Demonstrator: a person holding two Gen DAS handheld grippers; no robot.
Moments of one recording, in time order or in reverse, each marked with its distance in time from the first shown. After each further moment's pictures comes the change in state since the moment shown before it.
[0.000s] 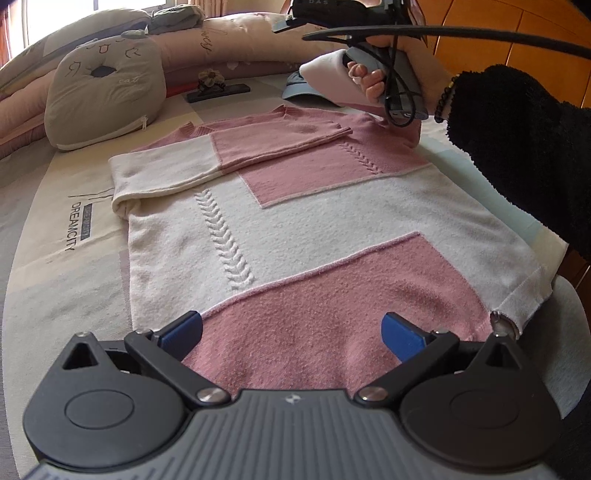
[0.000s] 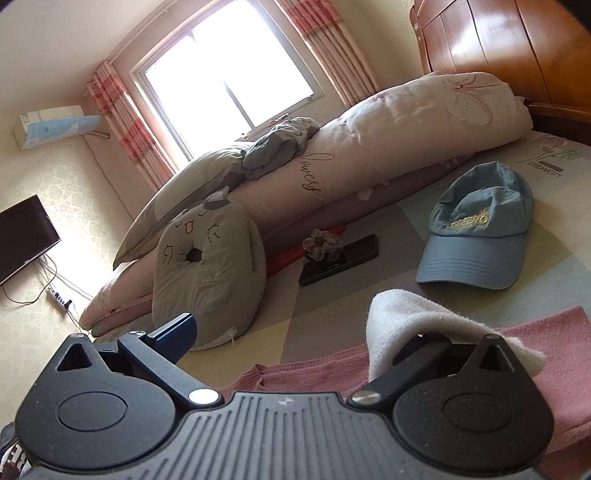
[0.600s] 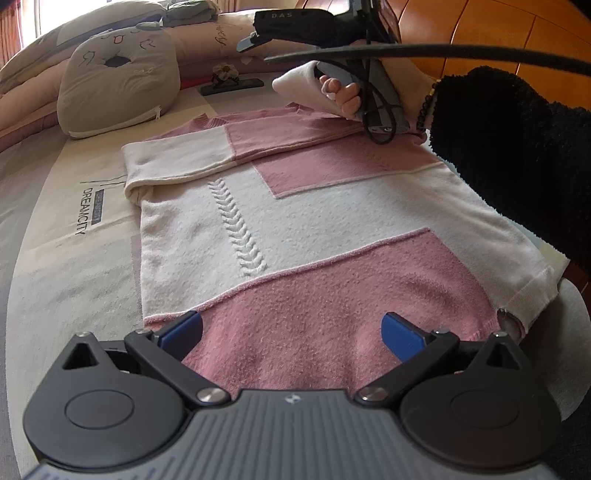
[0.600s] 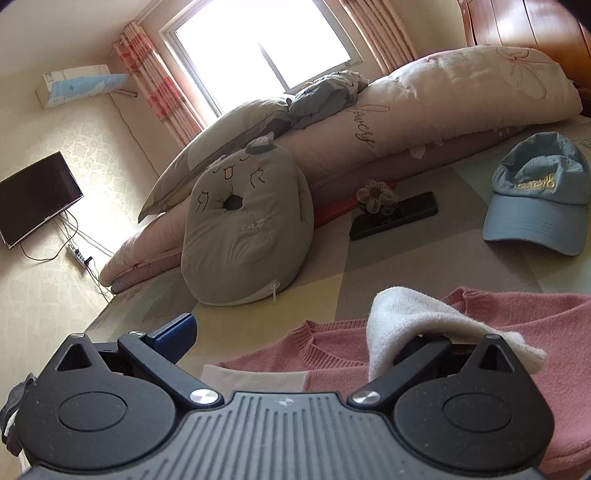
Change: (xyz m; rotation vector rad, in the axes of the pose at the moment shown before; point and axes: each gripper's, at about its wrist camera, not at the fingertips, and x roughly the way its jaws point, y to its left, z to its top) left arm -0.001 0.006 -0.009 -0.035 0.006 0.021; right arm 0.042 0.042 -0.036 -0.058 0.128 0.066
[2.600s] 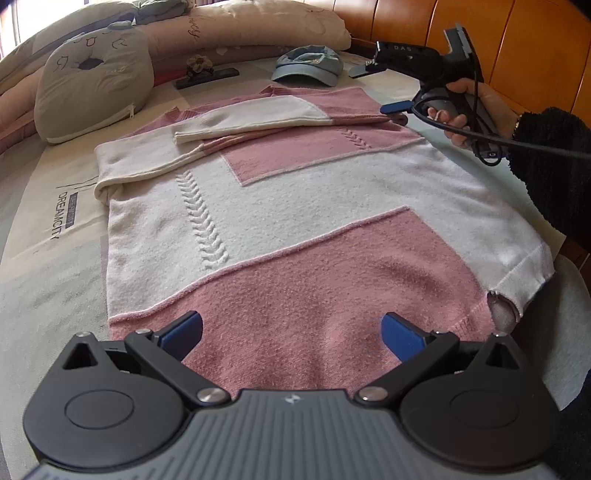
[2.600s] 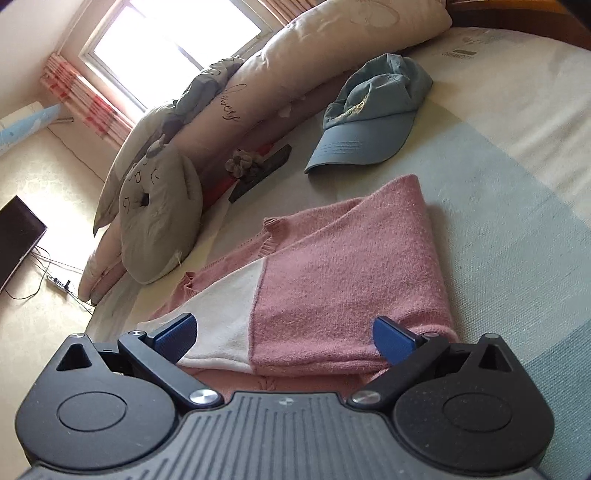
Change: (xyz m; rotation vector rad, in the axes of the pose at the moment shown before) left arm 0.013 -0.025 0.000 0.066 0.038 -0.010; right arm -0.109 -0.160 -0.036 0.216 0.087 -0.074
